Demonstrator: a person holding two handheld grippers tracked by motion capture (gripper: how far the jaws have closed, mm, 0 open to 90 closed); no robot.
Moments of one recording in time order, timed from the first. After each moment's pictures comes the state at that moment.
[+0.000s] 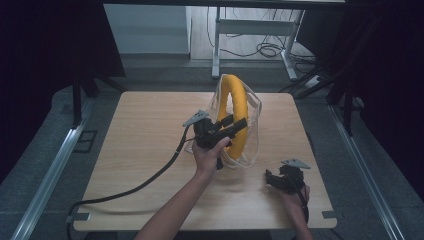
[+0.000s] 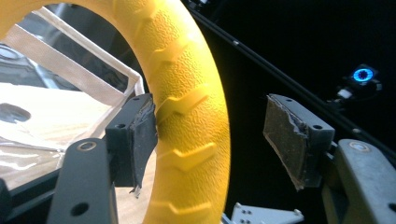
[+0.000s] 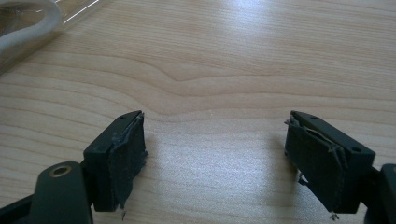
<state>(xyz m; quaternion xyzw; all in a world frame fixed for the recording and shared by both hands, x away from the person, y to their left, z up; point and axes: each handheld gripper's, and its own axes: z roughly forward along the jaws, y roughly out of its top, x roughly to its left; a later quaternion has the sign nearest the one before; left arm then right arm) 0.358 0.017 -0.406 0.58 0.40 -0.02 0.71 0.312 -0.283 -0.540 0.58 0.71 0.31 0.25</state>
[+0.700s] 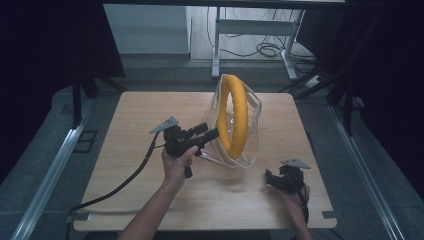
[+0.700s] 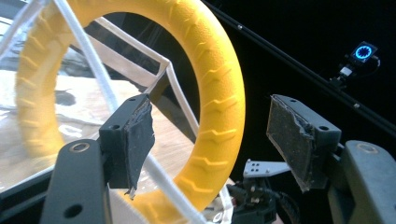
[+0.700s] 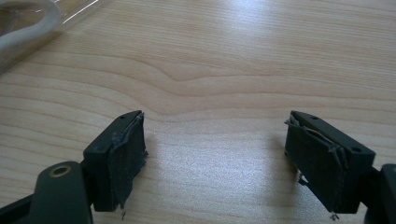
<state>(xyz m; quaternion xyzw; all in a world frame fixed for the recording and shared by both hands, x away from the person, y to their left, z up) 0.333 0.091 -0.411 0.62 0.39 0.00 0.68 0.312 -0.283 -0.540 0.58 0.71 0.31 0.25</state>
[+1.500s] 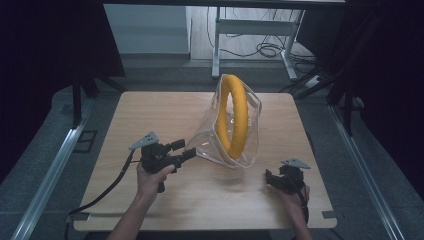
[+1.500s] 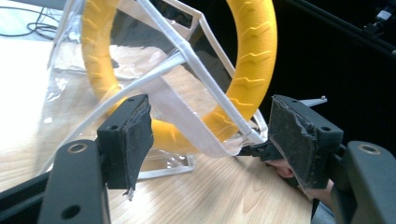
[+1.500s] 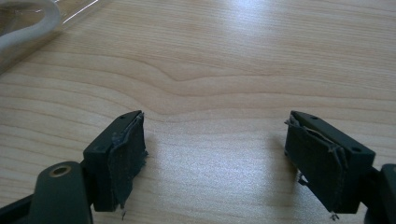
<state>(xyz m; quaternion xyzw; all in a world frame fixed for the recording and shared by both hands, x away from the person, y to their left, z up) 0.305 0.148 -0.436 0.68 0.38 0.04 0.62 0.312 -0.283 -0.540 0.58 0.71 0.31 0.25</state>
